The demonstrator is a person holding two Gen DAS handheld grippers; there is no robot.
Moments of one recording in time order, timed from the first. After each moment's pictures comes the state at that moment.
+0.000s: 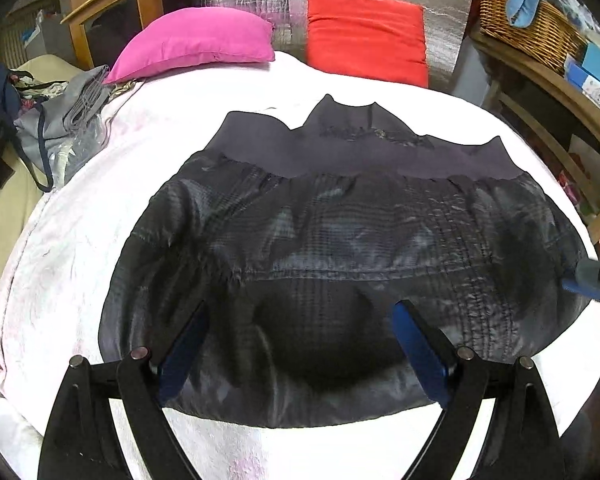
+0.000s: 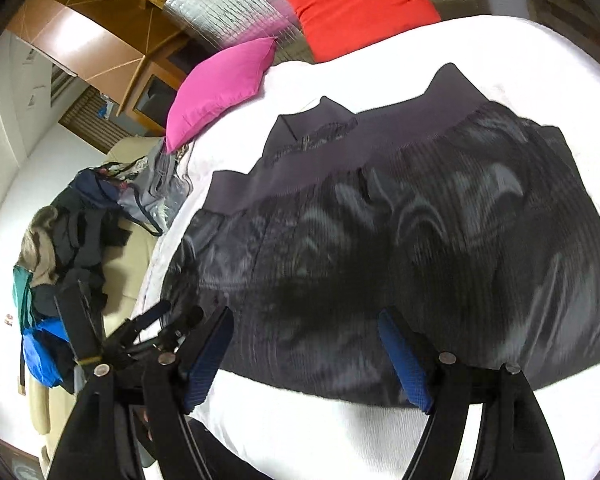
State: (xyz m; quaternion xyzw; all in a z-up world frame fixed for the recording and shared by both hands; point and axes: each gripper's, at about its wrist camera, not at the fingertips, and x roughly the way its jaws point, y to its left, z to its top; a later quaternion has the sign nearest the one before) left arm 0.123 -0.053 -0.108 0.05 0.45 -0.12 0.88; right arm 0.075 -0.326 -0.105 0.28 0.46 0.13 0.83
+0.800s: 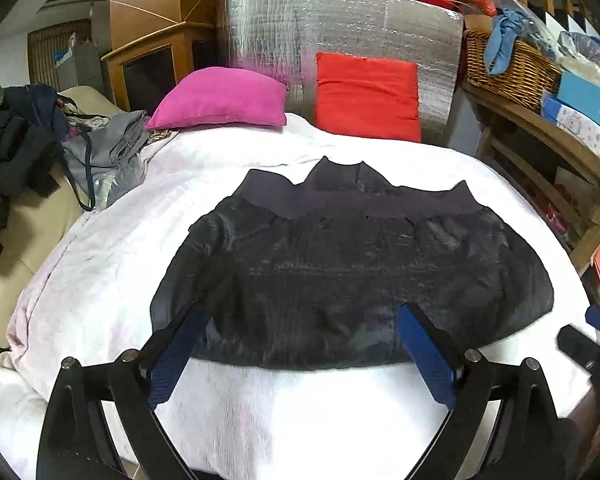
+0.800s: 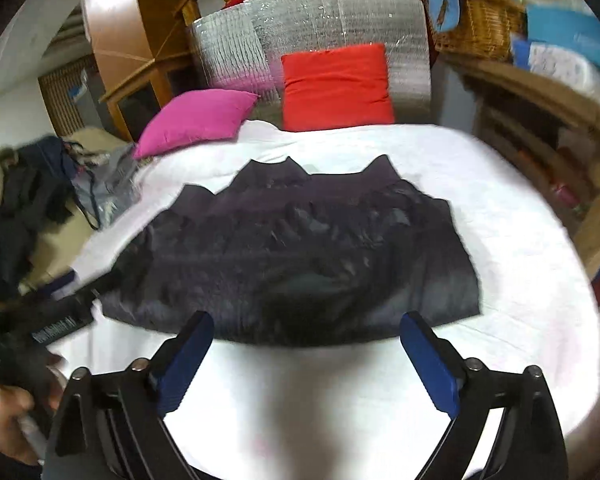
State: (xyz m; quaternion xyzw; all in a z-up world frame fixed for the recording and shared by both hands) left arm 0.022 -0.046 -0.043 0.04 0.36 -0.09 0.93; right arm -0.052 -0.273 -0.045 0.09 0.37 -0.04 0.93
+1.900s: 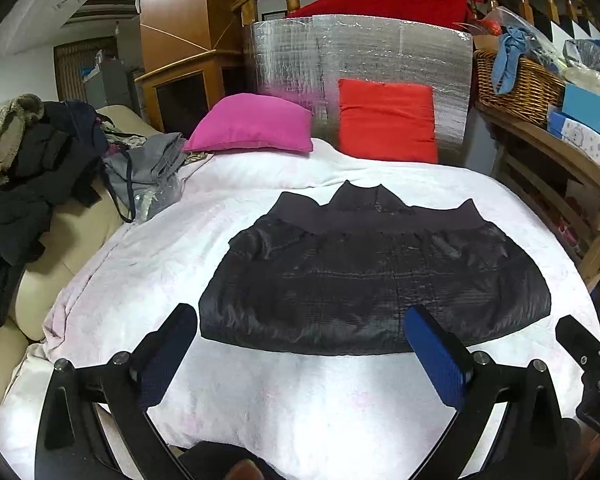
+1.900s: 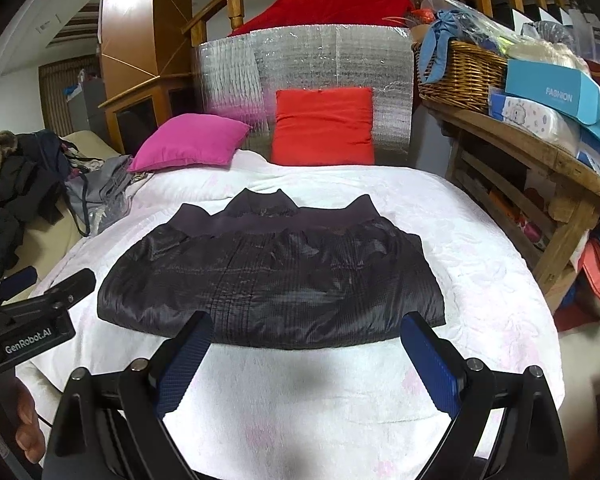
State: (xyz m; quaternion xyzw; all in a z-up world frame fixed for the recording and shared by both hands) left arm -0.027 -0.036 -0.015 0.04 0.32 -0.04 0.95; right arm -0.088 -0.242 -0.013 0.05 0.31 -0.08 0.95
